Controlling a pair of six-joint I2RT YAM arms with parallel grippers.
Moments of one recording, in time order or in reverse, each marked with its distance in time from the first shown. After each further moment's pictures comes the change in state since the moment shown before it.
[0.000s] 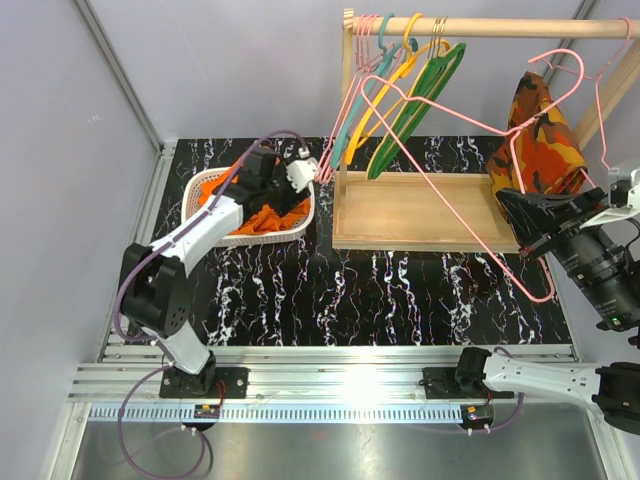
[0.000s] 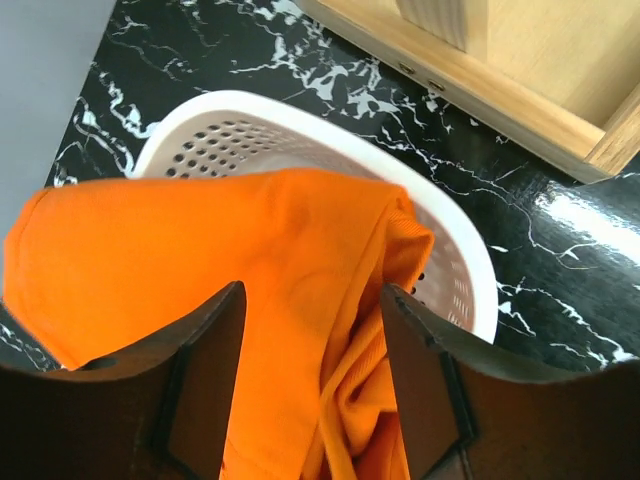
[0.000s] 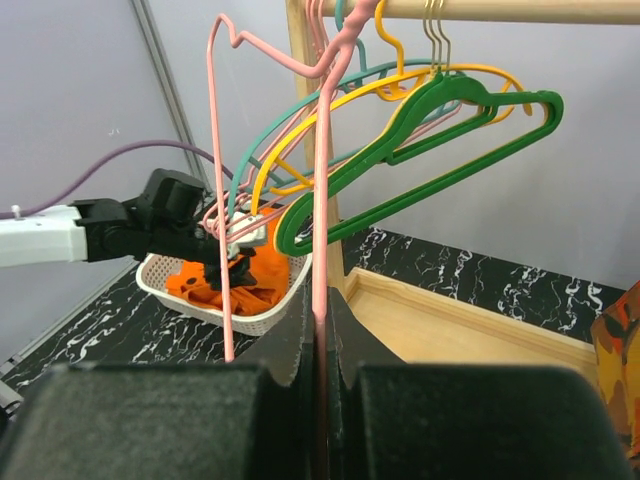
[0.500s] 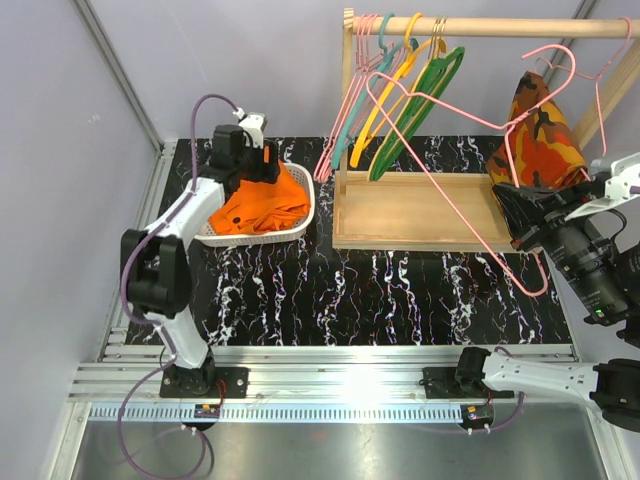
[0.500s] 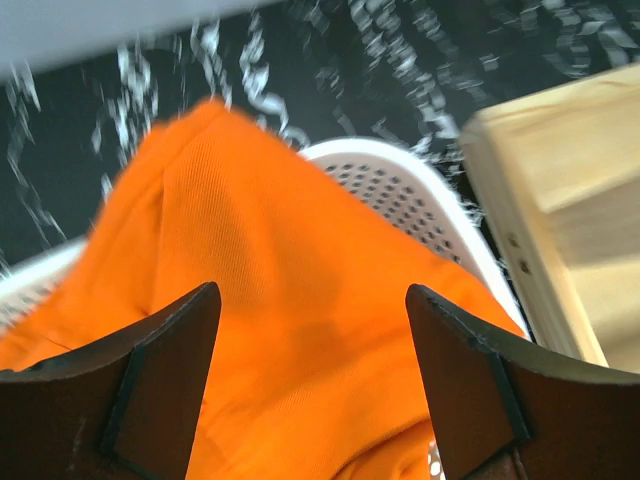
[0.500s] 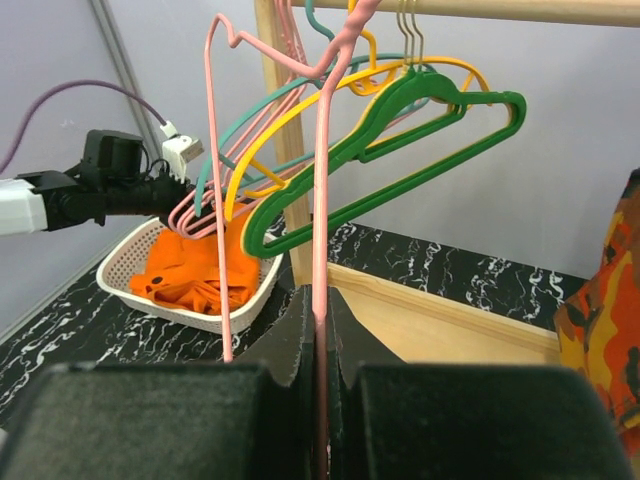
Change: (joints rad) left arm 0.218 0.032 0.090 0.139 0.019 -0.599; right arm 0.000 0.034 0.010 0.002 0.061 -0.034
